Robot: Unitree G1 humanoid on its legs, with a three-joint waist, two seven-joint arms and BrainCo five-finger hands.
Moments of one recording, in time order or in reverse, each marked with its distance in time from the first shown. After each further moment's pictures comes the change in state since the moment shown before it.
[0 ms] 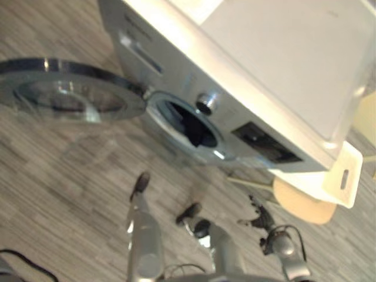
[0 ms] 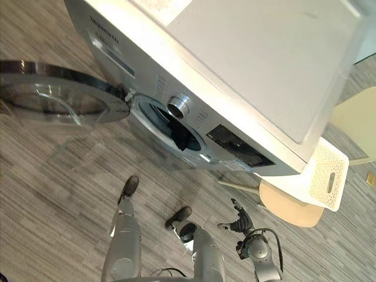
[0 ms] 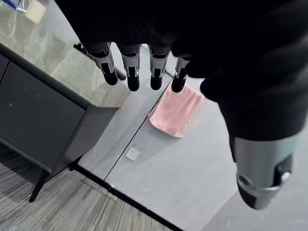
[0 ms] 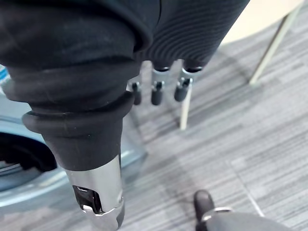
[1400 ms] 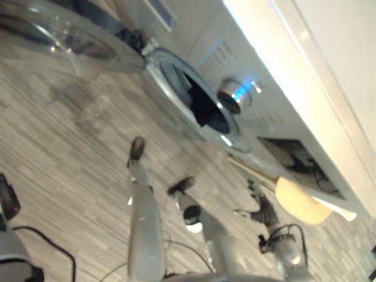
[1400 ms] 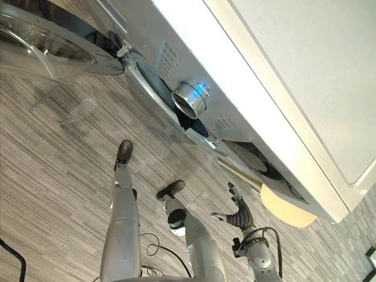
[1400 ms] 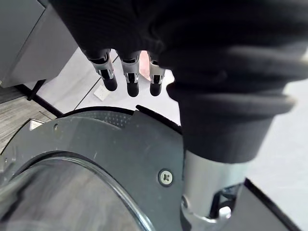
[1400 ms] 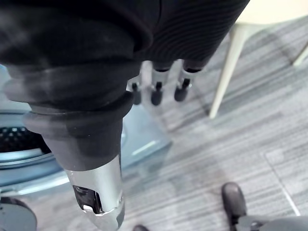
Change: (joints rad) left arm -0.243 -0.130 -0.166 -0.213 -0.073 -0.076 -0.150; right arm 0.195 -0.019 0.067 -0.380 0.162 -0.084 0.000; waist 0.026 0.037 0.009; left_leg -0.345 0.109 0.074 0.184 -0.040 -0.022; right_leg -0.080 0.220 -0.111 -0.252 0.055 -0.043
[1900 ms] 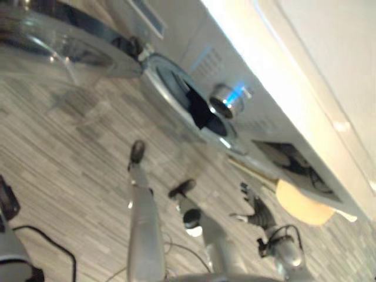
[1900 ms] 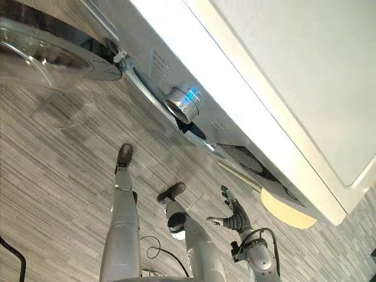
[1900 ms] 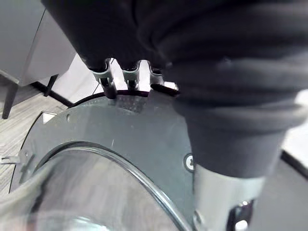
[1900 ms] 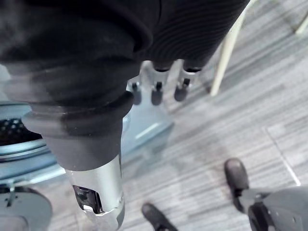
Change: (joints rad) left arm 0.131 -0.001 0.088 0.055 0.046 0.057 -0.241; right arm 0.026 -0.037 0.020 -0.083 0.045 0.076 0.110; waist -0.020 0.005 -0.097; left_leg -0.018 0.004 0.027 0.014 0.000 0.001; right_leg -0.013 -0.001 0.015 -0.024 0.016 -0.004
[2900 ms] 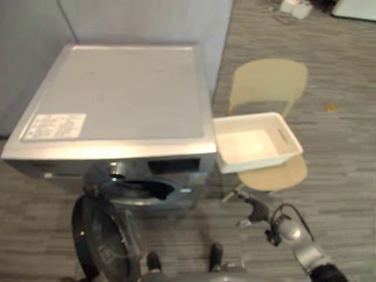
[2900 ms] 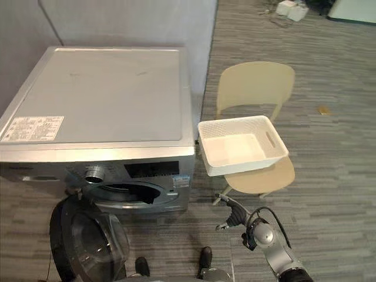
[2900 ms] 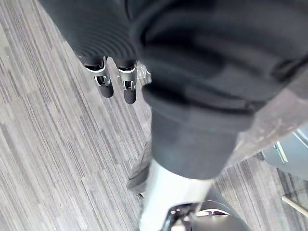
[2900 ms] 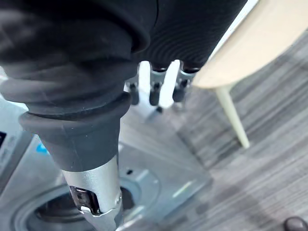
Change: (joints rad) left arm 1.089 -0.404 -0.803 0.262 -0.483 0.078 -0.232; right arm -0.361 -0.242 0.155 0.338 -0.205 -0.026 0.141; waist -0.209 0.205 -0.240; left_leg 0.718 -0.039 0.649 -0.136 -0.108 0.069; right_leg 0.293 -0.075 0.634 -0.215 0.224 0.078
